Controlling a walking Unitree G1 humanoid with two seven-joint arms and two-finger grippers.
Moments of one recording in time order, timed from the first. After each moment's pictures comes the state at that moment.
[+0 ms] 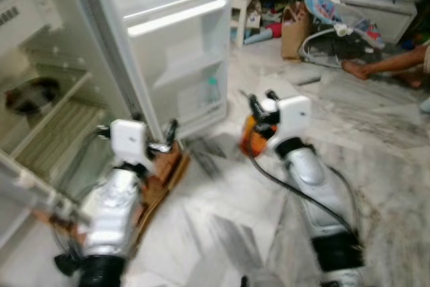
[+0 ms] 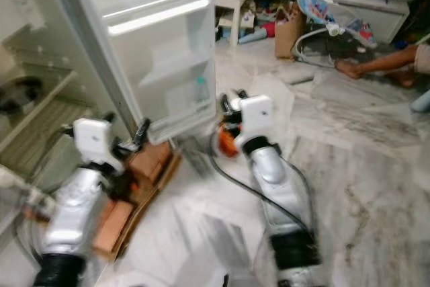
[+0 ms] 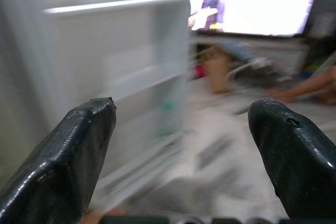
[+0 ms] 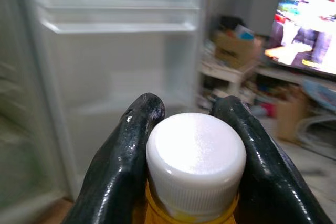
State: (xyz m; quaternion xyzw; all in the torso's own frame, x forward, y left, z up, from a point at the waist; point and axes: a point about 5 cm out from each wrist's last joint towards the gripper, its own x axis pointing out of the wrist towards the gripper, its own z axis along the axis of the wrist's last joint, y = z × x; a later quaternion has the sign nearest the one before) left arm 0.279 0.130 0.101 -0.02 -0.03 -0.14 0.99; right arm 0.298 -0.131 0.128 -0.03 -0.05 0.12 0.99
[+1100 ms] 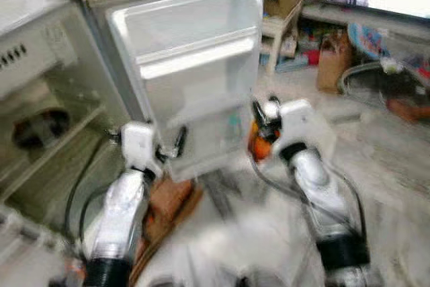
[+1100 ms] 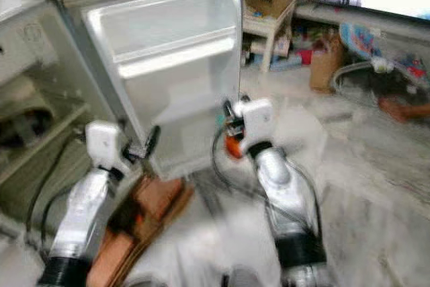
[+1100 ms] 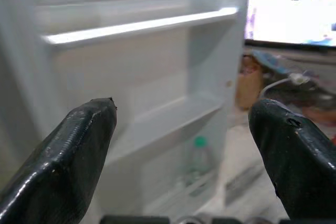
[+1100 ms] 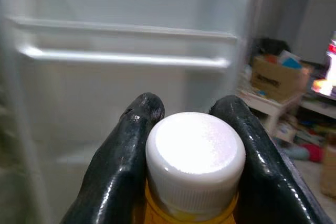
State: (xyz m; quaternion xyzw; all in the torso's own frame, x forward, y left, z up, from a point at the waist) left arm 0.278 0.129 0.096 -0.02 -0.02 -0.15 0.99; right arm 0.300 -0.129 0.130 -0.04 -0.07 0.14 0.99
